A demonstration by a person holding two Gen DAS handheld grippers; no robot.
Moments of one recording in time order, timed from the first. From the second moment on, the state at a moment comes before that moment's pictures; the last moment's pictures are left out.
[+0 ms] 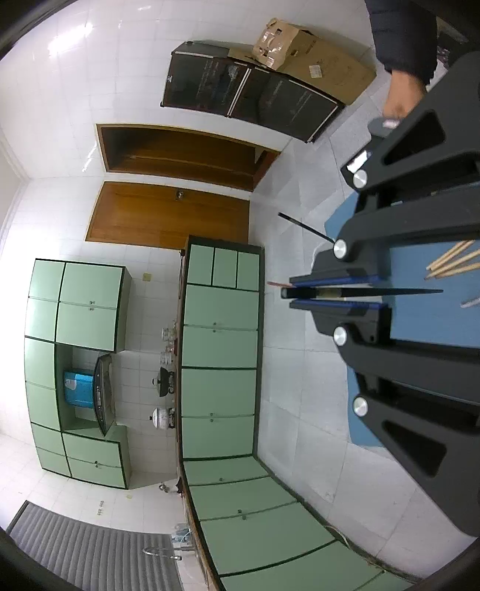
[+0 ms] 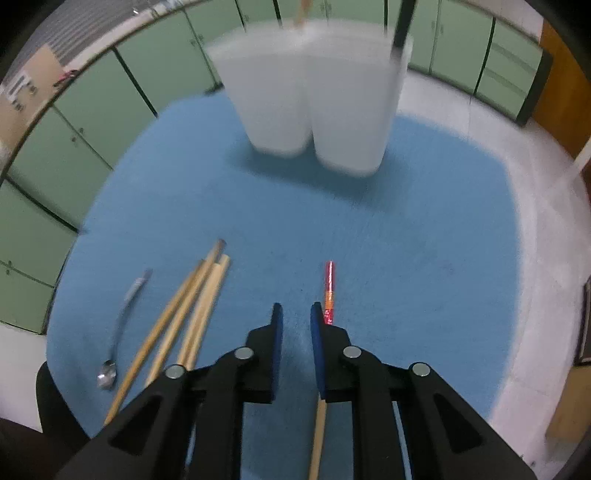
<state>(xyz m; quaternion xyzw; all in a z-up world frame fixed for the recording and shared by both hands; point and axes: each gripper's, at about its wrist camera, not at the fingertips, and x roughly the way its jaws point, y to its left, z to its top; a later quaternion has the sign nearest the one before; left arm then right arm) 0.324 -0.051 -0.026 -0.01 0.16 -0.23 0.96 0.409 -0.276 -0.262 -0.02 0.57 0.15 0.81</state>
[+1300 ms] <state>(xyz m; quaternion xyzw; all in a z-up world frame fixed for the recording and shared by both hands) 0.331 -0.036 -0.041 -0.02 0.20 -0.24 0.95 0.364 -0.300 -0.081 0.00 0.39 0.15 0.91</state>
